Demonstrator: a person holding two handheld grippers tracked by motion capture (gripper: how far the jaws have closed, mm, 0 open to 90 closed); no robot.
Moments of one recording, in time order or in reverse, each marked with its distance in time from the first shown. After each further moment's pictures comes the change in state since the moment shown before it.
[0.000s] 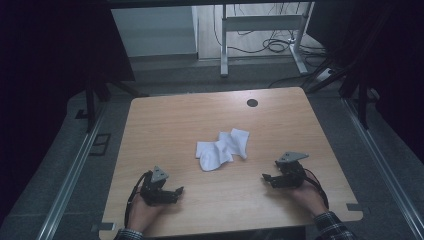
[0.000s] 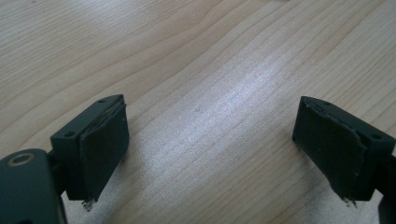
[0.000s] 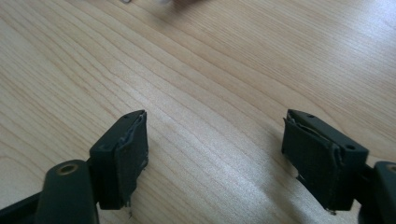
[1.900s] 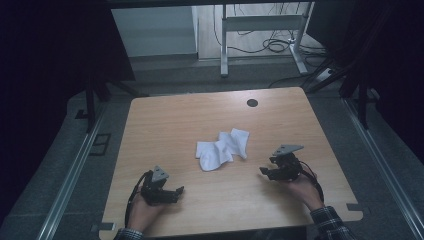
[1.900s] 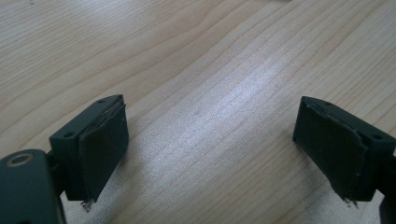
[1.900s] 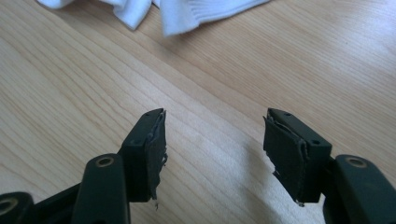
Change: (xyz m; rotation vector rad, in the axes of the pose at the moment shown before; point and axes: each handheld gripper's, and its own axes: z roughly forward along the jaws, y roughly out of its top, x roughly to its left) left arm 0.000 0.001 0.001 0.003 -0.004 0.003; right arm 0.000 0.028 0.001 0.039 0.019 0.019
